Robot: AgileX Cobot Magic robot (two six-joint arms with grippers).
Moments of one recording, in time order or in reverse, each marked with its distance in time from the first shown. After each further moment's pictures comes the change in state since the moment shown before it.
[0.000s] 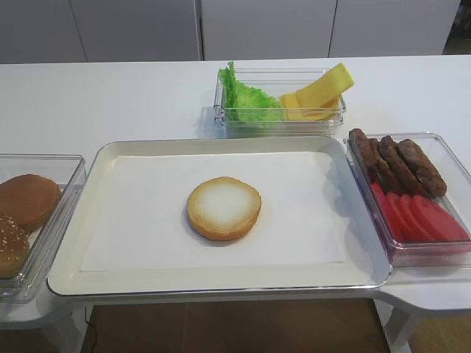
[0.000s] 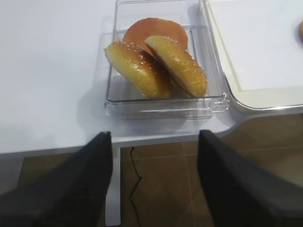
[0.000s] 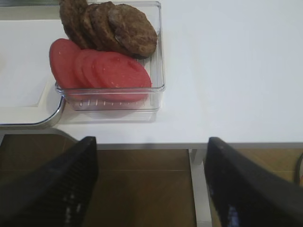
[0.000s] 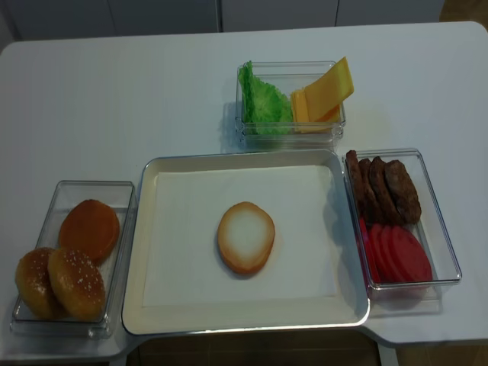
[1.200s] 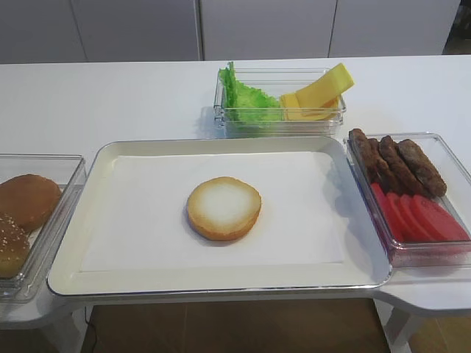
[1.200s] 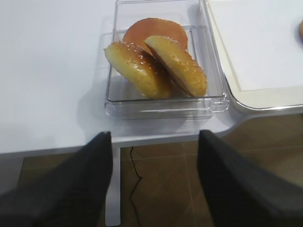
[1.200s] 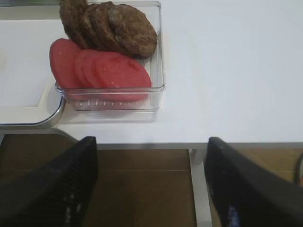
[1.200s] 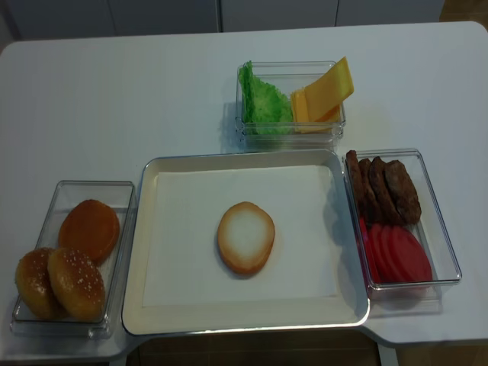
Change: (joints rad) left arm 0.000 0.000 0.000 0.000 0.000 0.000; right arm 0.000 0.000 0.000 0.000 0.000 0.000
